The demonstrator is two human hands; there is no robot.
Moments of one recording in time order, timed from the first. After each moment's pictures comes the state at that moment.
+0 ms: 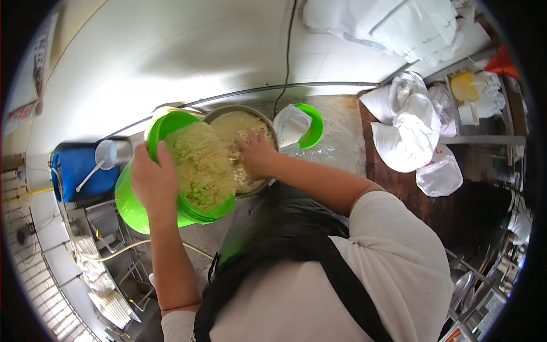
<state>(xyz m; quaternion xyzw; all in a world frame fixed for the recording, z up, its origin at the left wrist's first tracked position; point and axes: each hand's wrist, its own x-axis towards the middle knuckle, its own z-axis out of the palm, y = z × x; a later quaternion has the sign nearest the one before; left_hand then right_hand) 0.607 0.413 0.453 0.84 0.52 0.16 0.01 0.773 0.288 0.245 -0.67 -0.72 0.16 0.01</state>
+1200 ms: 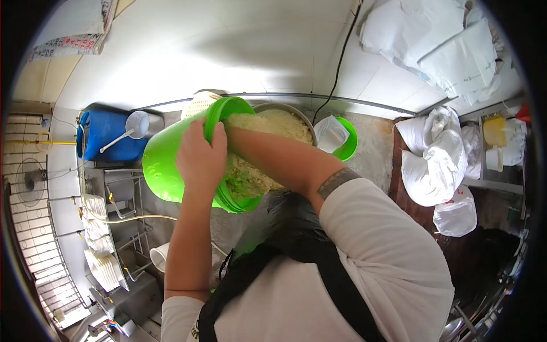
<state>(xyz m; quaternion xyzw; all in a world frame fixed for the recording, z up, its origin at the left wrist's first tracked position) 0.600 0.402 0.450 0.85 0.48 0.21 0.04 0.684 0.490 0.269 -0.47 -0.81 0.21 0.28</state>
